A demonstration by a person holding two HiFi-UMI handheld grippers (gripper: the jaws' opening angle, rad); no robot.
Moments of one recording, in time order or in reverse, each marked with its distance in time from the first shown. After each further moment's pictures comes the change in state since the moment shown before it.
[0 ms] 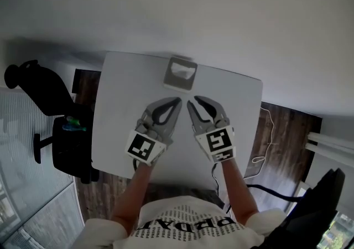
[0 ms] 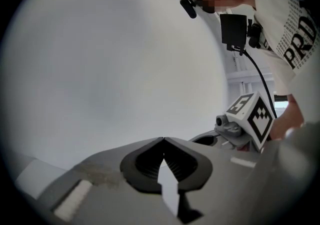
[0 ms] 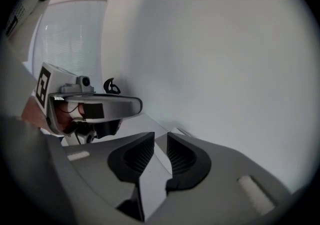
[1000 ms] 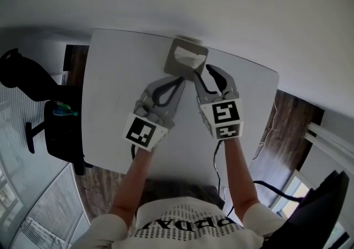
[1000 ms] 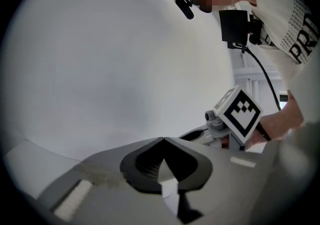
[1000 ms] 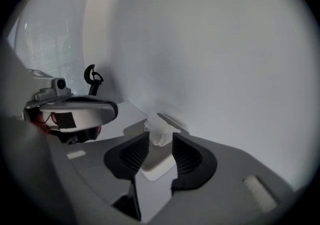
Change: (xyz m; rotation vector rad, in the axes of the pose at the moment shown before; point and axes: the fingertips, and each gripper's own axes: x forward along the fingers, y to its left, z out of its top) left arm 0.046 0.059 -0.071 -0.049 0.037 0.031; right arm 0.094 -0.065 -0.052 0.084 0.120 -0.074
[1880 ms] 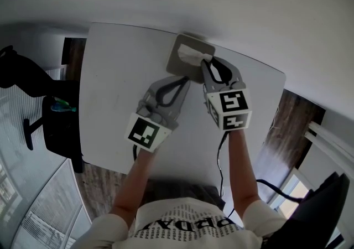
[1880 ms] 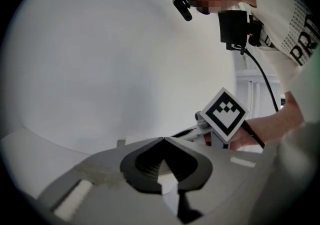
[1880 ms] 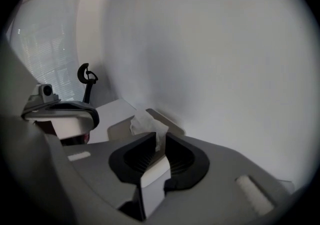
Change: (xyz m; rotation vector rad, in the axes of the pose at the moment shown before) left arm 0.008 0.007 -0.020 -0.040 0.009 0.000; right arm 0.032 -0.023 -0.009 0.028 0.033 -0.002
